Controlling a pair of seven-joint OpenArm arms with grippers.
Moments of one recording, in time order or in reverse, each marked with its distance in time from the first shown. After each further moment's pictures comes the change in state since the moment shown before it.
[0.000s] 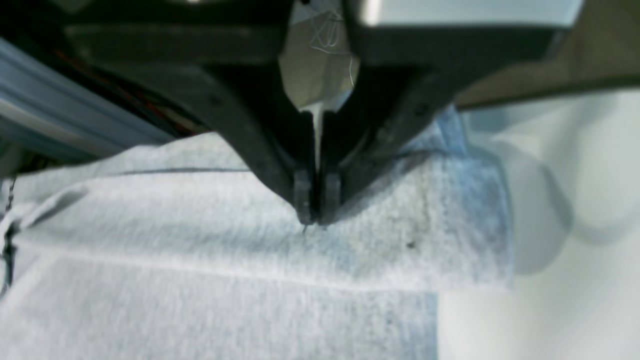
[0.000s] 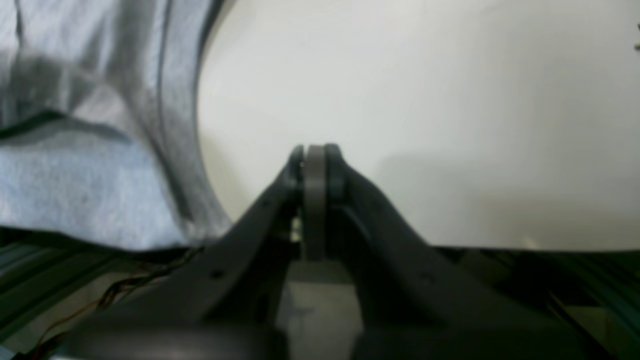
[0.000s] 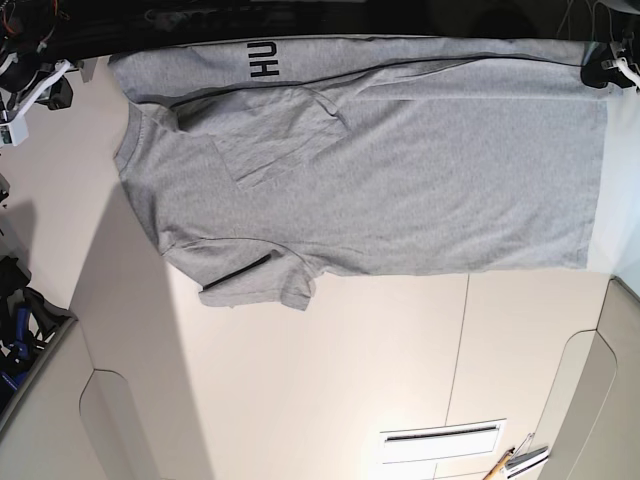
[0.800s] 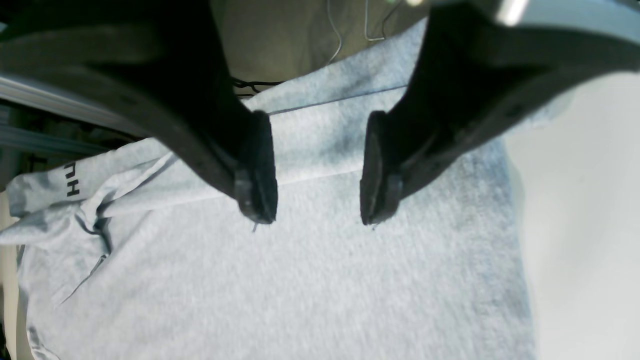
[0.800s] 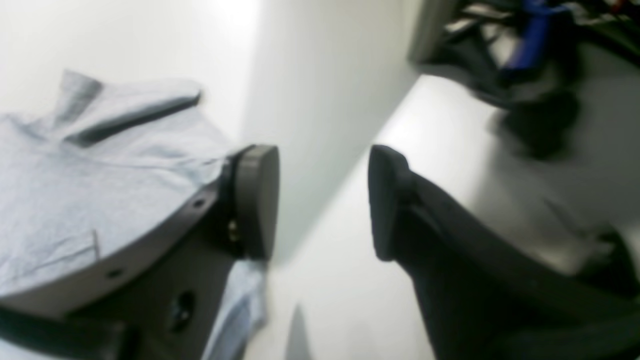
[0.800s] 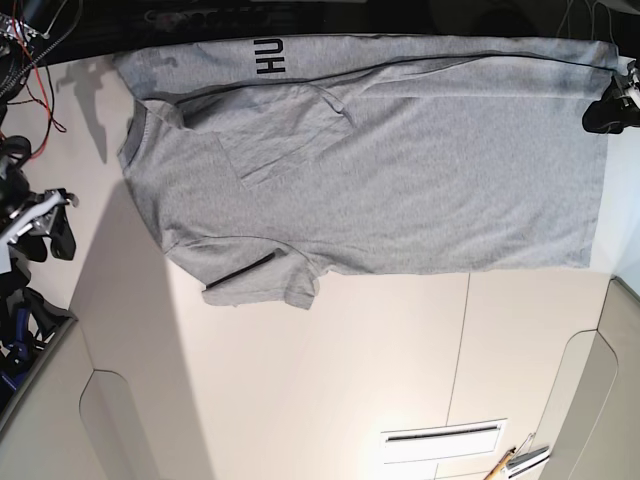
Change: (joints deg) left arm -0.3 0.0 -3.2 14.7 -7.9 0.5 0.8; right arm 26.1 0.0 -6.8 -4.9 -4.3 1.3 9.5
